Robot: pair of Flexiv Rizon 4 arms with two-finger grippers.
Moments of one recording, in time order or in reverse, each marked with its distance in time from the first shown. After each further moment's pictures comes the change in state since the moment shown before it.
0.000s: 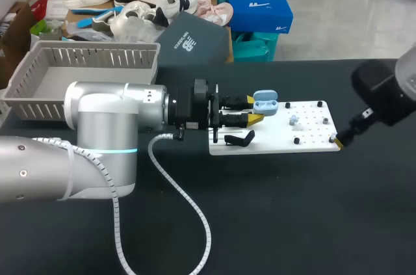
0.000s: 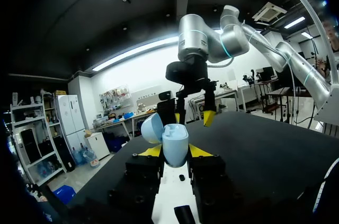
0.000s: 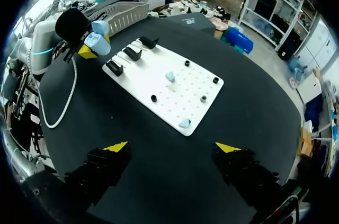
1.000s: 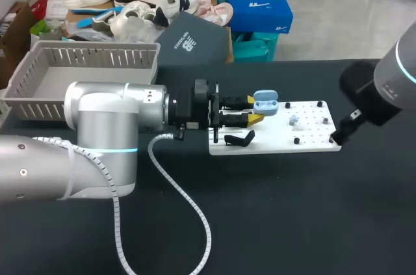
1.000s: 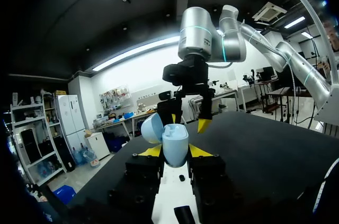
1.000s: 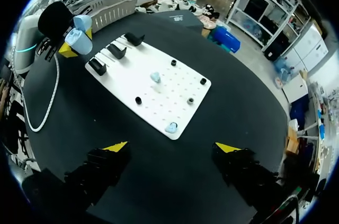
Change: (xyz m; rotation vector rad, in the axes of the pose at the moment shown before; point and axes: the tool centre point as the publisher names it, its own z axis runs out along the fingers) left arm 0.000 0.000 0.000 -0.001 0.001 0.000; right arm -0.007 -0.010 0.009 0.148 0.028 -0.009
